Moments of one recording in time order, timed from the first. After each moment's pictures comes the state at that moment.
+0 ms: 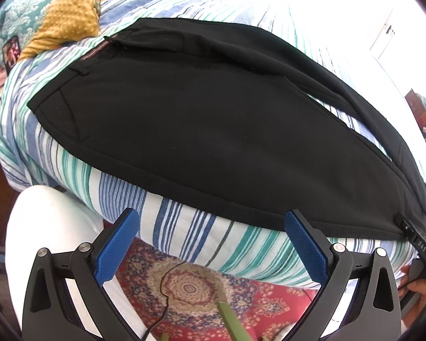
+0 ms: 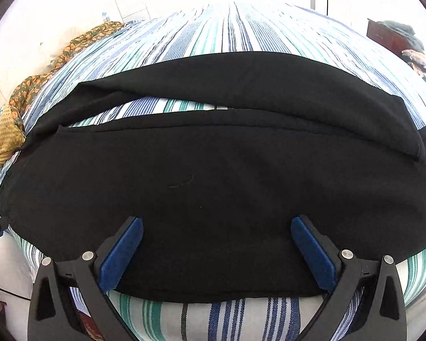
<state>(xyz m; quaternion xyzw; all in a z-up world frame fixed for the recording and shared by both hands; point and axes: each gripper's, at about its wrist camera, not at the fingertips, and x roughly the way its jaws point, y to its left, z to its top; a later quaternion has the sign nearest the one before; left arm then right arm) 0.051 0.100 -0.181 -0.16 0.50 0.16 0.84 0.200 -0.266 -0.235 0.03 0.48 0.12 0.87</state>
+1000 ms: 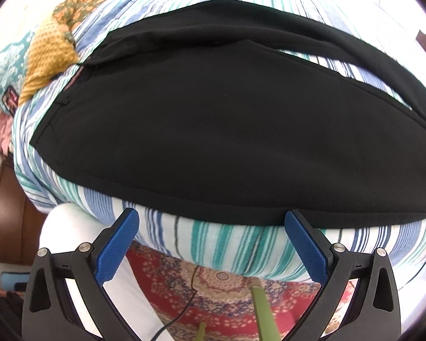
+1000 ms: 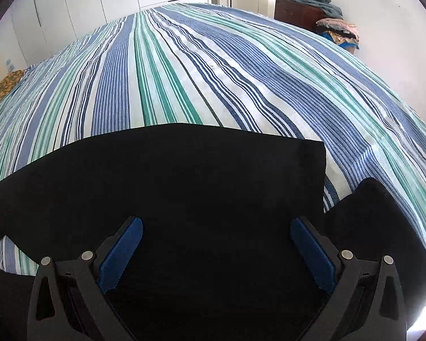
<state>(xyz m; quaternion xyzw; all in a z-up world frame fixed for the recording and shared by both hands) 0.092 0.031 -0.193 -0.02 0.57 0.18 0.80 0.342 -0.378 -0.248 0.09 0.47 -0.12 0.87</state>
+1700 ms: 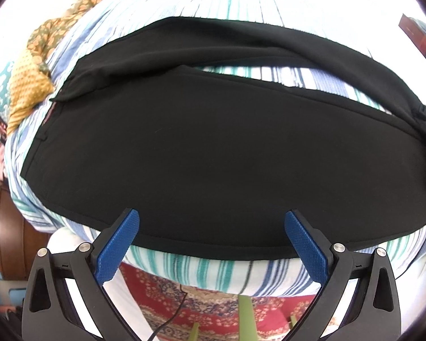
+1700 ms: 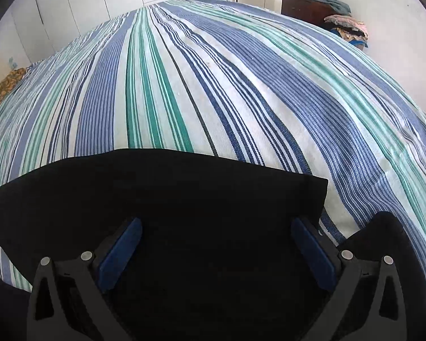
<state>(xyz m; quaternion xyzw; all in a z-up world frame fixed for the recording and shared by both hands) 0.128 -0.030 -0.173 0.00 0.57 0.14 0.81 0.371 -0.399 -0.253 0.09 0.49 -0.10 0.86</state>
